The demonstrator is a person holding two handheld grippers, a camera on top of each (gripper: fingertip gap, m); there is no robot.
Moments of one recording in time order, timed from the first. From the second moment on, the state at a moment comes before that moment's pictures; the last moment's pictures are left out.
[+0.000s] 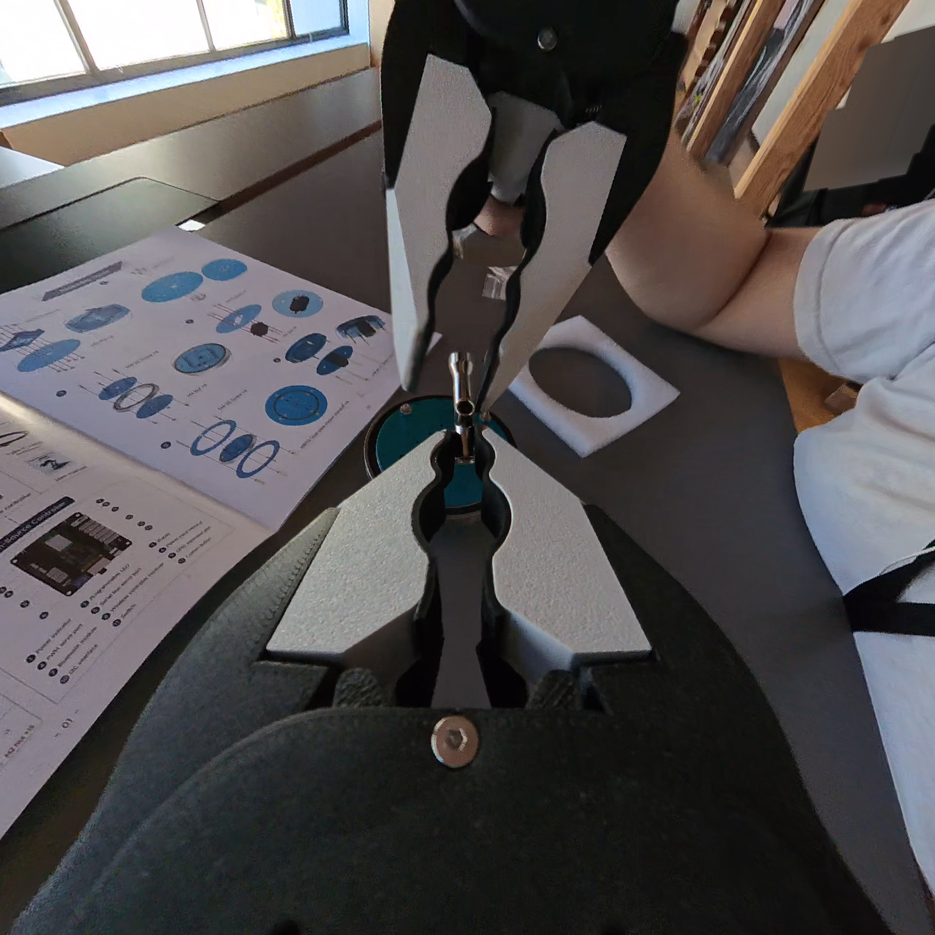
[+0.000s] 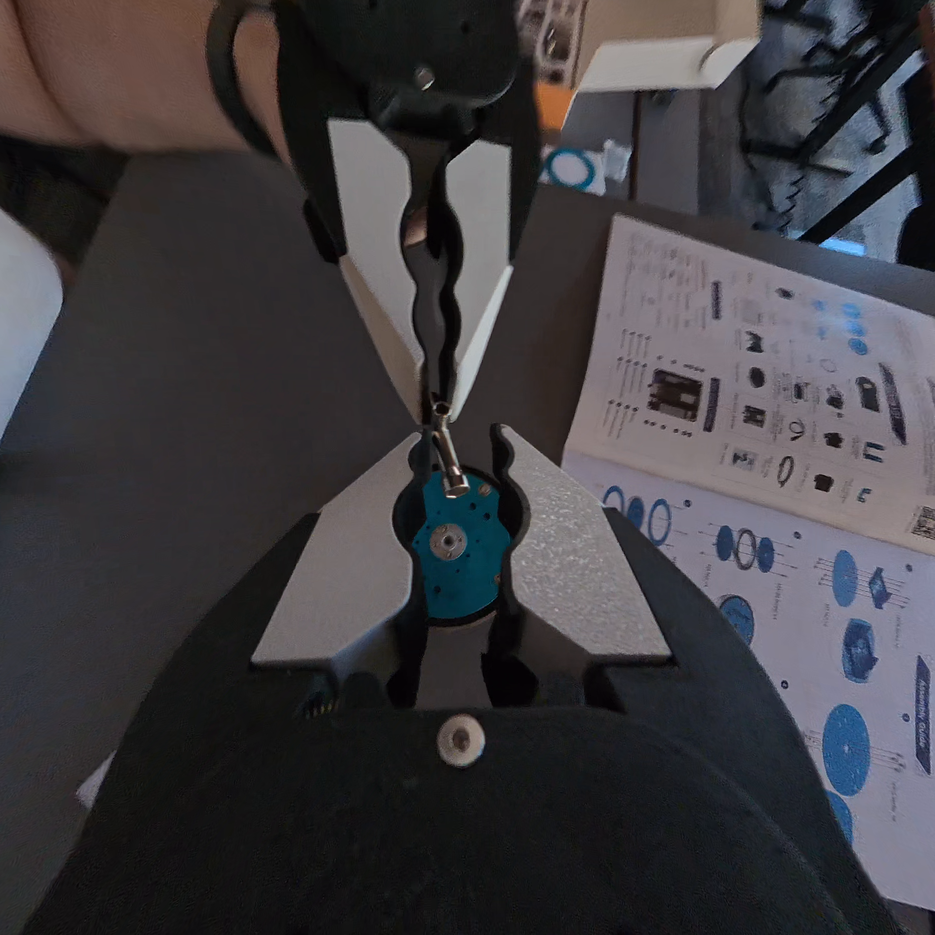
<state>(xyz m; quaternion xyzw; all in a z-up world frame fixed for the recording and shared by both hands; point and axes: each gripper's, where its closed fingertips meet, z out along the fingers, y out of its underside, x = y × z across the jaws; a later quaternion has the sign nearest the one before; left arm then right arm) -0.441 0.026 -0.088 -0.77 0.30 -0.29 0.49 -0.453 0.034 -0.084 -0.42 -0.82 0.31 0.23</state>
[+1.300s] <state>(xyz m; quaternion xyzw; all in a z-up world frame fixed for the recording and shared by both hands) -0.484 0.050 -0.054 -0.64 0.02 -0.60 0.48 -0.505 0.071 -0.059 -0.60 -0.15 0.77 -0.14</state>
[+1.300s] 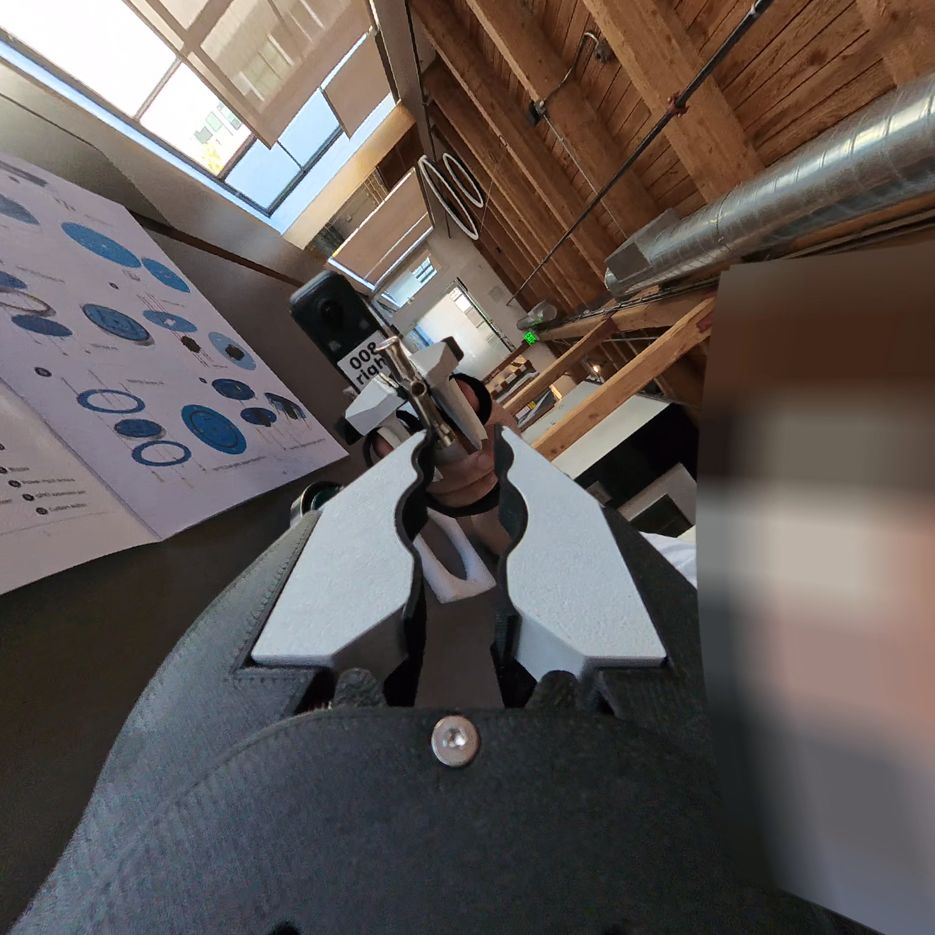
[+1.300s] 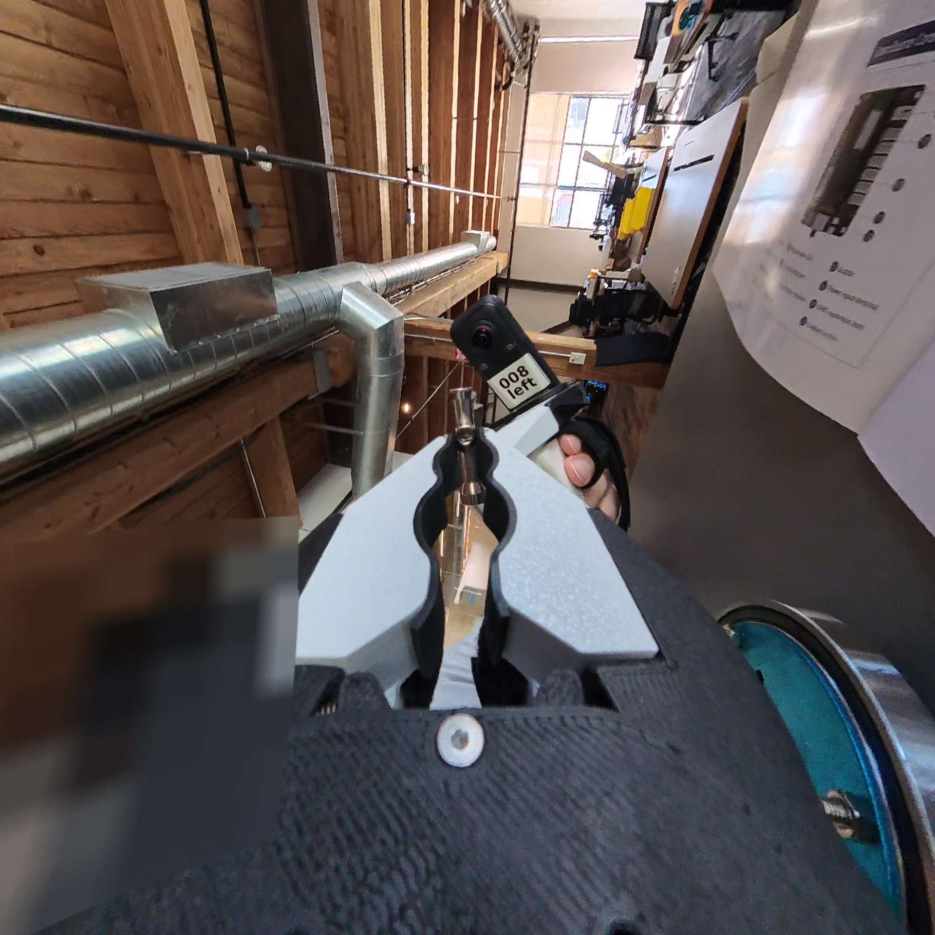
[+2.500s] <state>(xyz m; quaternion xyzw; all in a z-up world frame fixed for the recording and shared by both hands) -0.408 -0.009 -0.112 -0.76 0.32 -0.46 0.34 -0.429 -0.006 -0.098 -0.41 -0.78 0.47 -0.02</state>
